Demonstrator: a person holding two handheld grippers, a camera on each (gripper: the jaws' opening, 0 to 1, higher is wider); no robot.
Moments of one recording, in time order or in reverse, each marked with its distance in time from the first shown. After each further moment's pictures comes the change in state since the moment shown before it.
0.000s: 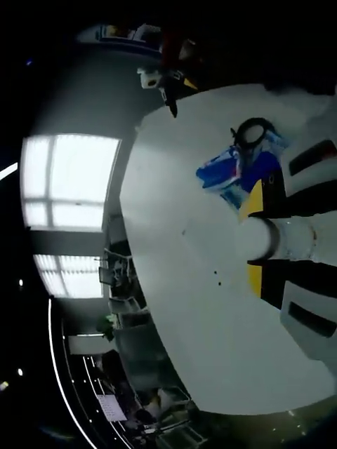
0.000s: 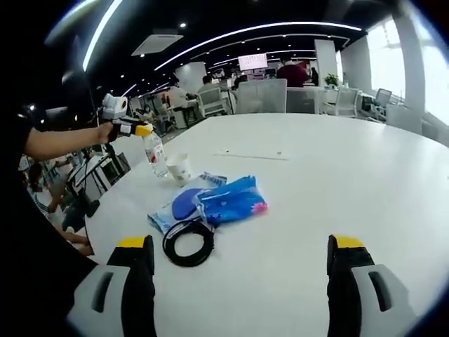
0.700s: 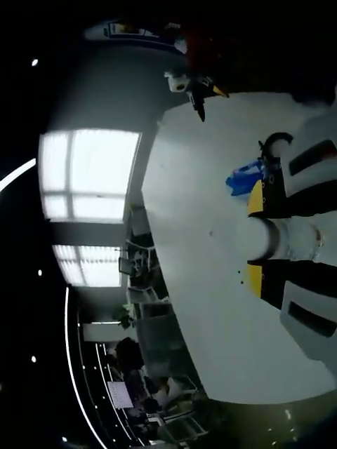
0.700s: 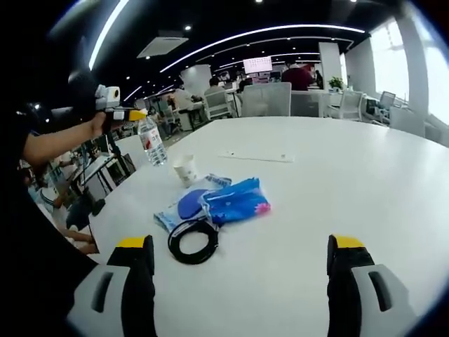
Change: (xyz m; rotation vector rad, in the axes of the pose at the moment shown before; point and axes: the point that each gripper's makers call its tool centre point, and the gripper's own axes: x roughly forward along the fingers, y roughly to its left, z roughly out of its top) left arm -0.046 -0.027 0.052 -0.038 -0.116 0.074; right arm -0.011 0.003 0.001 -0.016 -0.021 0.031
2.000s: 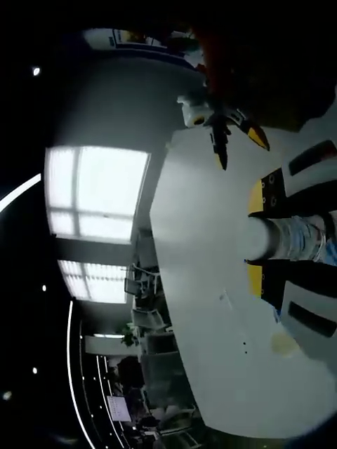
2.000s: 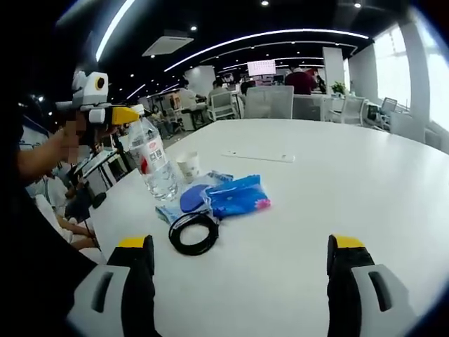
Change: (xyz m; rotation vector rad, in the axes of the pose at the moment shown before) left arm 0.023 -0.183 0.029 -0.050 -0.062 -0.087; right arm -0.012 0.005 -0.012 -0.041 -0.011 0.007
